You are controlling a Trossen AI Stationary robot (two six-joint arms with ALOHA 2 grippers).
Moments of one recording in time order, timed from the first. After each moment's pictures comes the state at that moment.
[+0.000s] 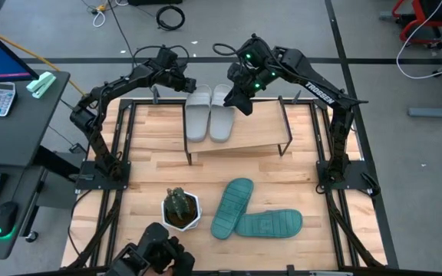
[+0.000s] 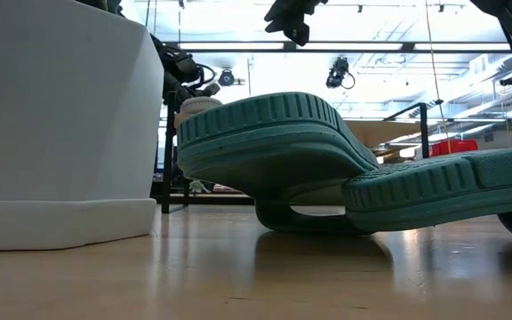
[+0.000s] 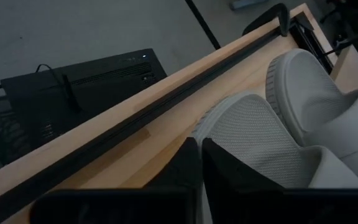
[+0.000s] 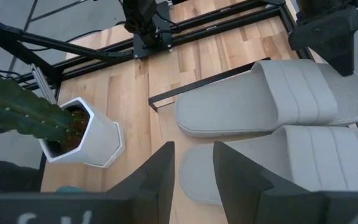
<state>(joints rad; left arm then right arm) 0.94 1.77 1.38 -0.43 0.41 -0.28 -0.49 1.94 2.35 -1.22 -0.51 -0.05</state>
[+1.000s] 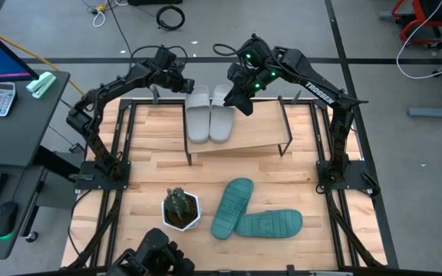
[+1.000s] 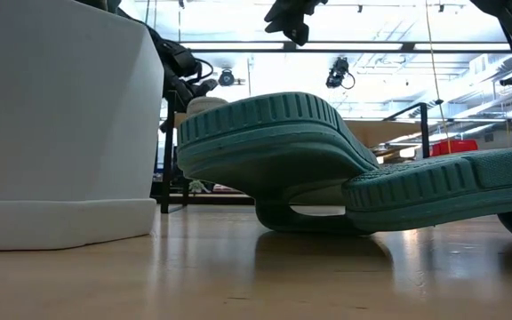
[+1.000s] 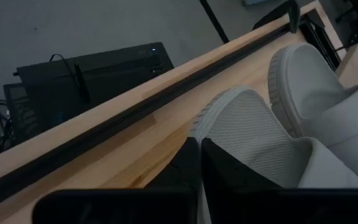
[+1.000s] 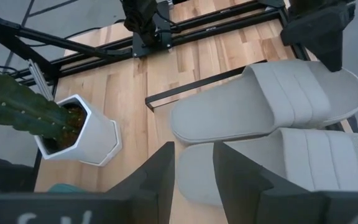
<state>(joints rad) 0.92 1.72 1.37 -0.50 0.37 -0.30 -0.49 1.94 2.35 -1.22 -0.50 -0.08</state>
